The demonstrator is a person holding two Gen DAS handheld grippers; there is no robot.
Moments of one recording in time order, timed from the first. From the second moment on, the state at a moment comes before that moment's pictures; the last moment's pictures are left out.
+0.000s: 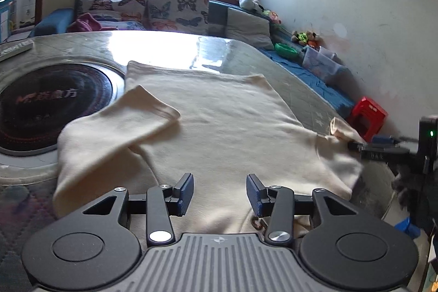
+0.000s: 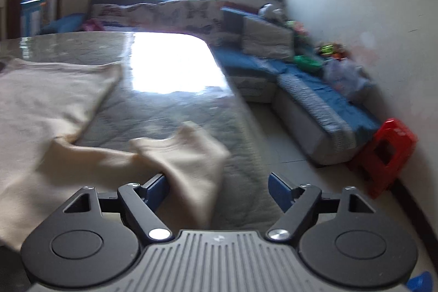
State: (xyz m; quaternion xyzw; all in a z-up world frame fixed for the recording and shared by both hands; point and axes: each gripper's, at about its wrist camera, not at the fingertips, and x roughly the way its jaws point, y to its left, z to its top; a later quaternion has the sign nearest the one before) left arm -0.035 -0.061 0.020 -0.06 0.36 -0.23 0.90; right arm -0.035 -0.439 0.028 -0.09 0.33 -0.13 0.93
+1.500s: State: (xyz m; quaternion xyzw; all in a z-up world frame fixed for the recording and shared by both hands) left arm 0.026 -0.044 0.013 0.05 0.31 -0.12 0.94; right arm -0.046 -0.388 0.023 0.01 0.34 -0.01 0.94
